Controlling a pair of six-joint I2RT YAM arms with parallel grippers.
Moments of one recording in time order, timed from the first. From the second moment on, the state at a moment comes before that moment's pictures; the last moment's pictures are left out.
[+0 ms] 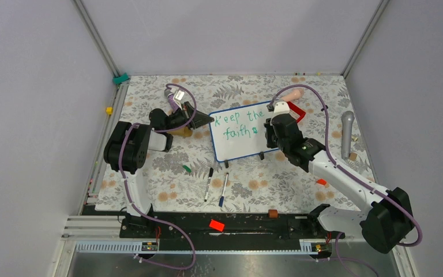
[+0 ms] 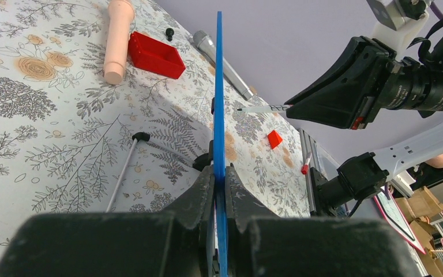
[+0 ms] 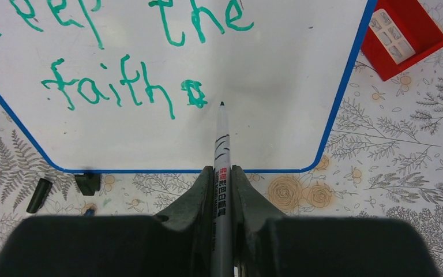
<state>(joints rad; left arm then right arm) -0.16 1.97 0.82 1.43 1.07 -0.92 0.61 1.18 0.86 -0.30 0.28 0.24</state>
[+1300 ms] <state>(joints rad) -0.17 1.97 0.82 1.43 1.07 -0.92 0.61 1.31 0.95 -0.30 0.28 0.23</state>
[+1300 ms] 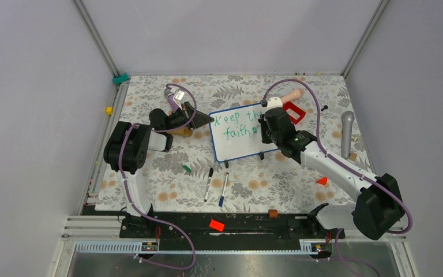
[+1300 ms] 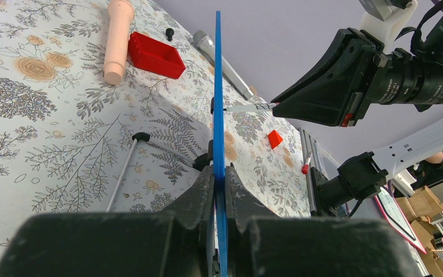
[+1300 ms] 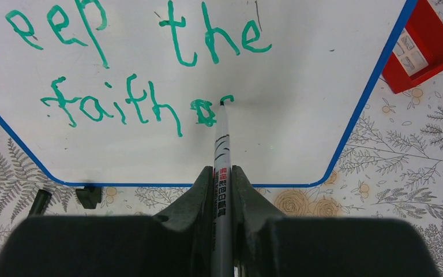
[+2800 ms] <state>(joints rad) -0.17 1.97 0.82 1.43 1.07 -0.92 0.56 1.19 0.92 -0.35 0.24 0.23</state>
